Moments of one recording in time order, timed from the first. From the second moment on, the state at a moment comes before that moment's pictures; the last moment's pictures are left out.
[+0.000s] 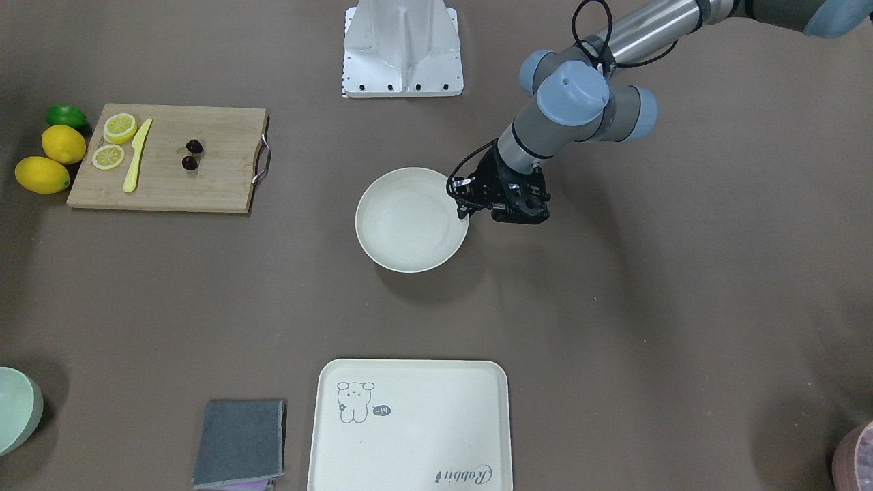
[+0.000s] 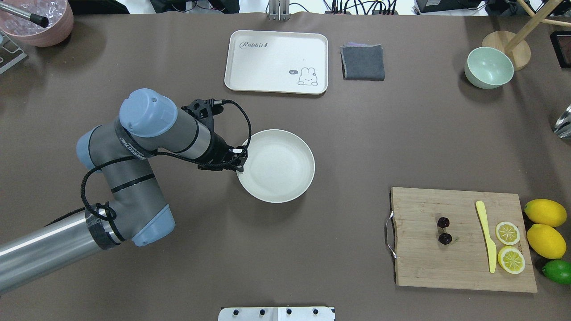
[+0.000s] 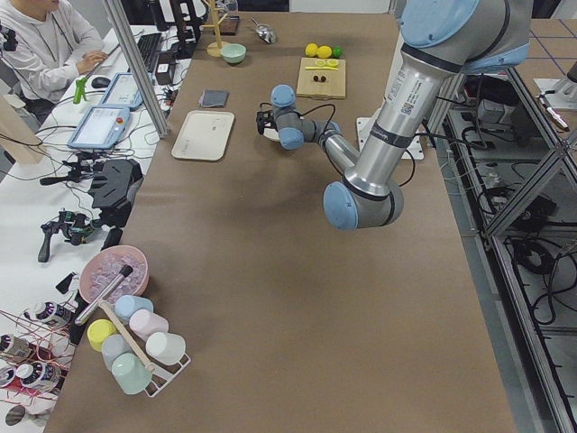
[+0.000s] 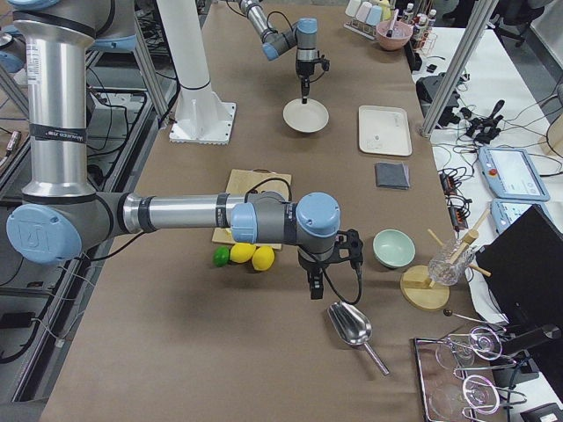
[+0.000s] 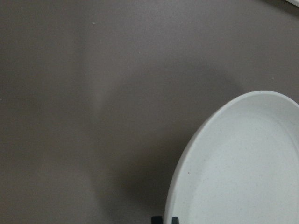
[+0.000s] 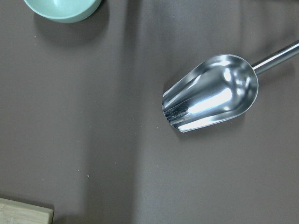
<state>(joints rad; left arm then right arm) -0.58 -2.13 -1.57 -2.12 -2.06 -1.40 1.60 -1.63 1.71 -1.60 2.39 -0.09</state>
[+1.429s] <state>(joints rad) -0.57 -2.10 -1.53 -2.21 -2.04 -1.36 1.60 -1.67 1.75 -1.60 2.40 -0.09</state>
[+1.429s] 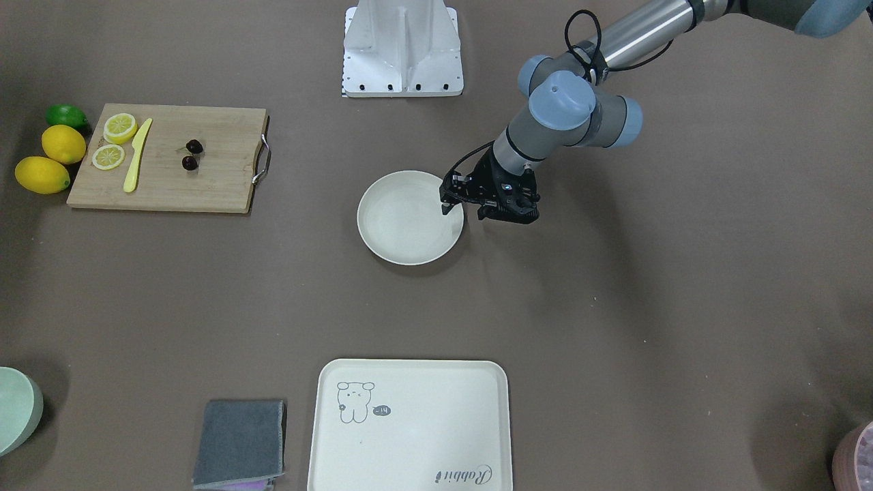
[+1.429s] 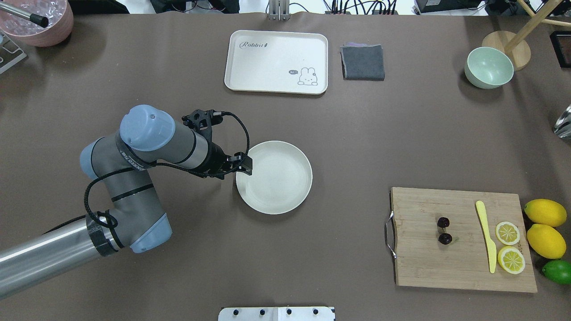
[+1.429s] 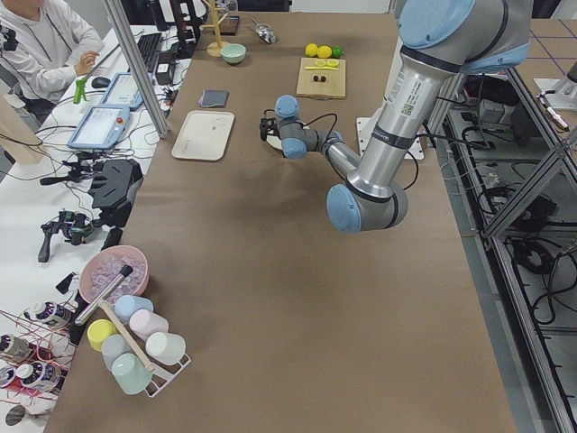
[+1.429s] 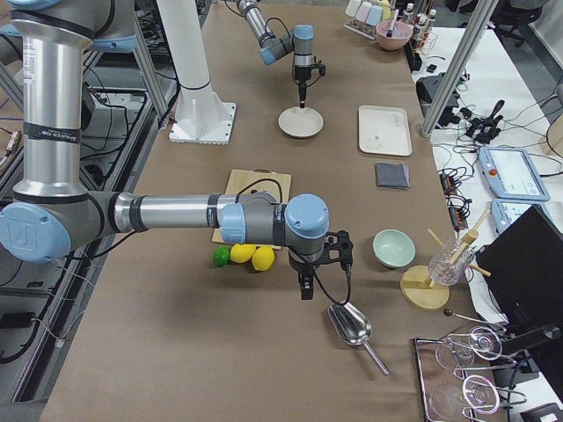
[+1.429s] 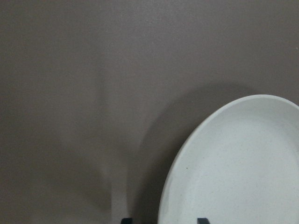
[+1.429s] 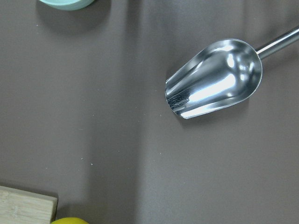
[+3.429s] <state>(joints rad) -1.33 -1.76 -1.49 -2.15 -2.57 -0.69 1.44 -1.69 2.15 -1.71 2.49 0.18</state>
